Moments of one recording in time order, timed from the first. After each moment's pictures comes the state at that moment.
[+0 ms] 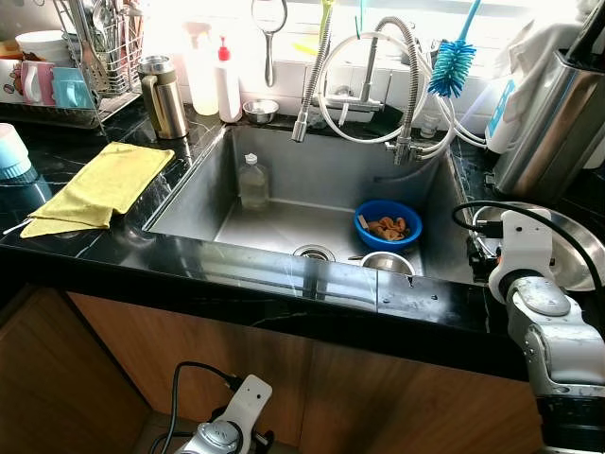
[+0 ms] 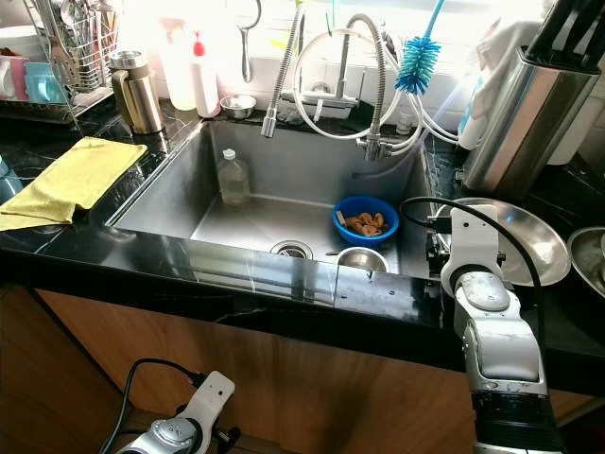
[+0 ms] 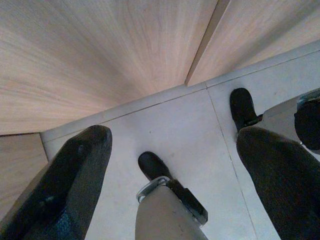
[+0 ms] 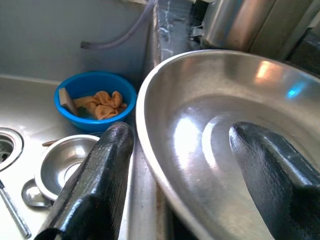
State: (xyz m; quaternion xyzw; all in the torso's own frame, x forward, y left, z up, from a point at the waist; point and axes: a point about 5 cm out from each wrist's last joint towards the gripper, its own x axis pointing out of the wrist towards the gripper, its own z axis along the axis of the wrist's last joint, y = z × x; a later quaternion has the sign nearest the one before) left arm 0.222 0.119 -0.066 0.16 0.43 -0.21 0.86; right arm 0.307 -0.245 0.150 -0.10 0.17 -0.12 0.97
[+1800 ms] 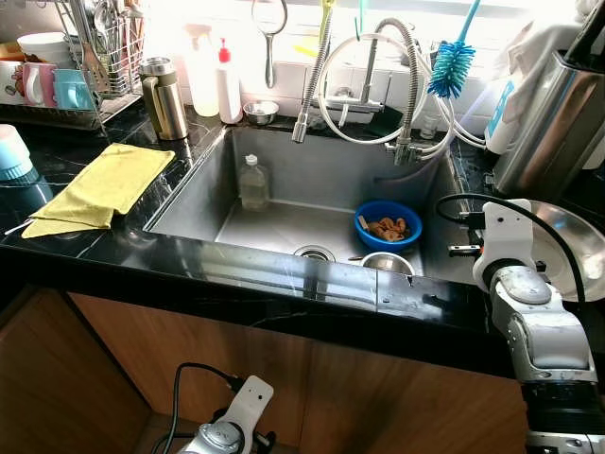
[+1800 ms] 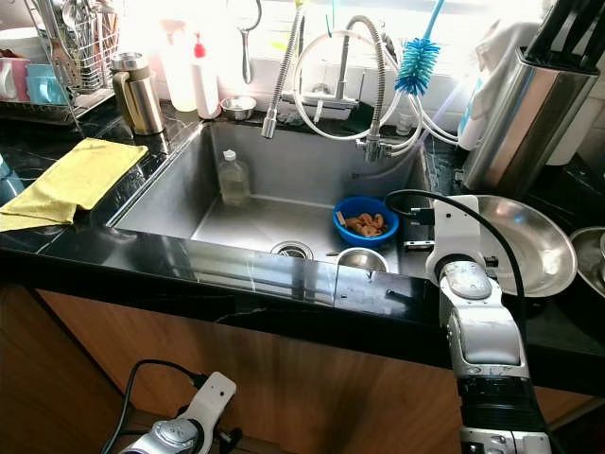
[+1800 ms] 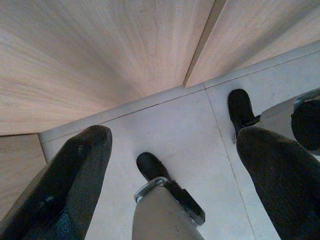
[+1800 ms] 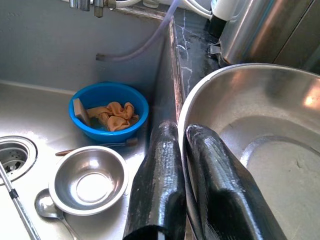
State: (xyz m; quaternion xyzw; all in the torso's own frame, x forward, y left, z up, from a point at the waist) left arm 0.221 0.117 -0.067 0.15 0.43 -0.21 0.86; right arm 0.321 -0.232 0.155 -0.10 0.15 -0.10 0.98
